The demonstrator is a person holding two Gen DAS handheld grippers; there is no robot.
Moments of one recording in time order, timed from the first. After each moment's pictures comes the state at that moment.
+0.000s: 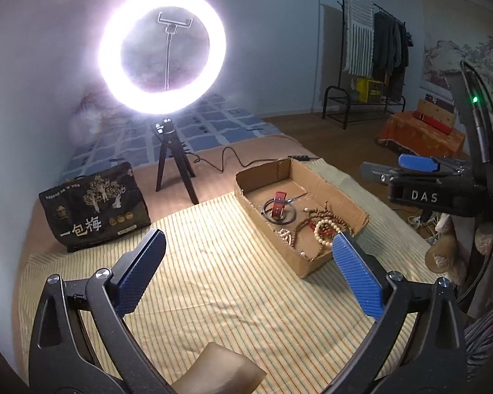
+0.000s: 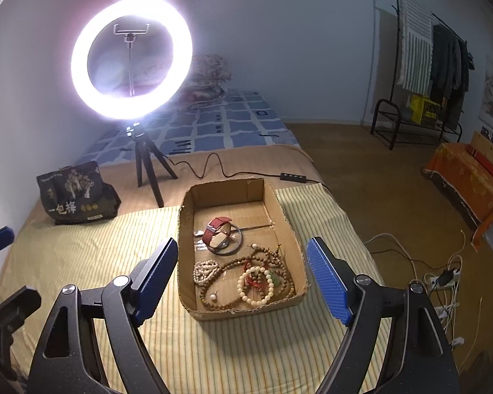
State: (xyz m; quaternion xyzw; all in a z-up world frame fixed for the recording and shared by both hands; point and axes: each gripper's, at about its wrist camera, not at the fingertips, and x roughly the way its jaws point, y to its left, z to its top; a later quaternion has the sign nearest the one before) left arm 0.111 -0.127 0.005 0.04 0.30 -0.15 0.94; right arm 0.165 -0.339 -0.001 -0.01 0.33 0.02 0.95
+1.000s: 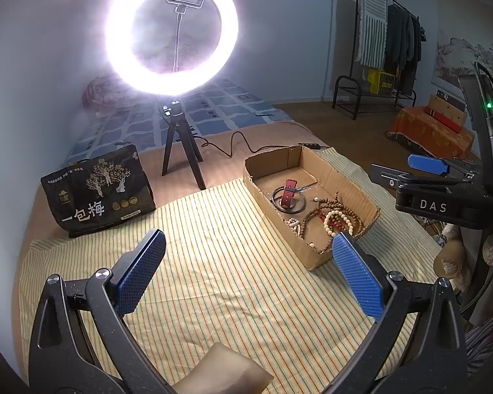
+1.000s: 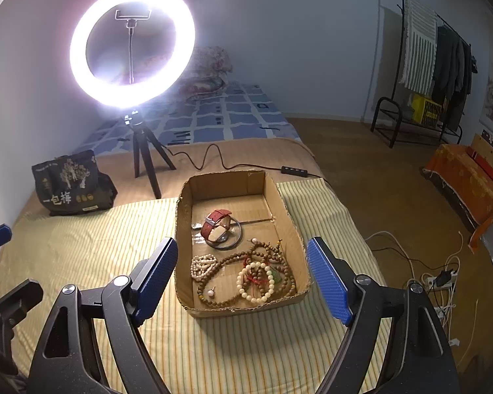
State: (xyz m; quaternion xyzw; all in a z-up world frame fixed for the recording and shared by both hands) left arm 0.122 -0.124 -0.002 0.03 0.33 -0.13 0.94; right arm 0.173 -0.331 -0.012 -0.03 0.34 0.02 0.94
